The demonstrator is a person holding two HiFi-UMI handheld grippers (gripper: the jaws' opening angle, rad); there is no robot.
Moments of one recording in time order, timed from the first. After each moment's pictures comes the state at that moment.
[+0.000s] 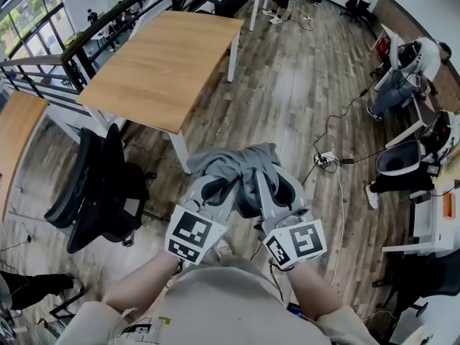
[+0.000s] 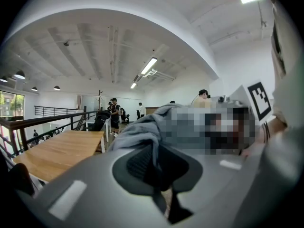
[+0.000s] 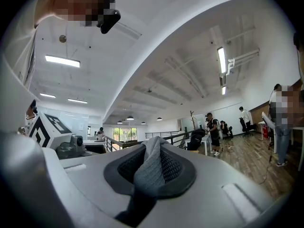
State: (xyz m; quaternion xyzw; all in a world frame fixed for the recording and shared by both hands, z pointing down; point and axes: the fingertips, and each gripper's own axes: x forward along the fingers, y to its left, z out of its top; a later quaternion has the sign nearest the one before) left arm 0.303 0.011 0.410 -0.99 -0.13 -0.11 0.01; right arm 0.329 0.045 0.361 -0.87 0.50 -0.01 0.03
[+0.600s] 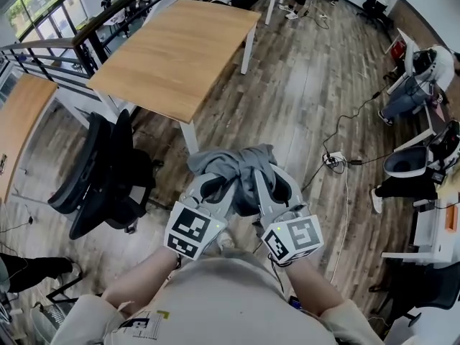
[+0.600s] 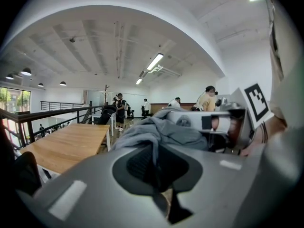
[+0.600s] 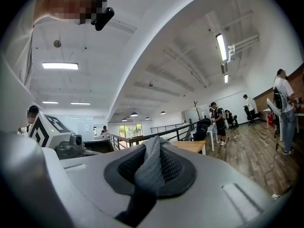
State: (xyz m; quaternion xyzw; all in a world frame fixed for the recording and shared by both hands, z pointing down) left arm 0.288 -0.015 0.441 -0.99 -0.10 -0.14 0.00; right arm 0.321 0.016 0.398 -0.85 0.53 -0.05 0.05
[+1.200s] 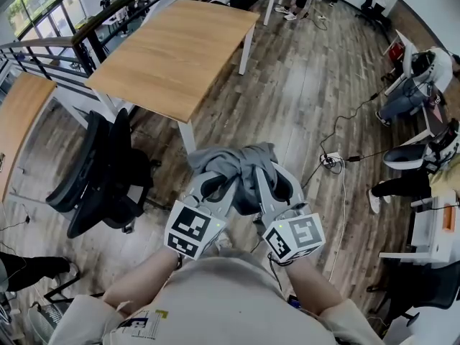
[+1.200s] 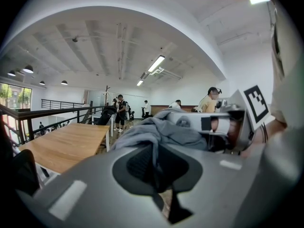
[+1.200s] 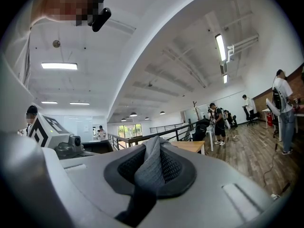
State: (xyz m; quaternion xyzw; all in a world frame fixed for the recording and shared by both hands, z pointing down) left arm 0.287 -0.008 0.431 -0.99 -0.10 -0.13 -0.02; right arm 0.322 0.024 0.390 -0.85 0.52 -0.05 0.05
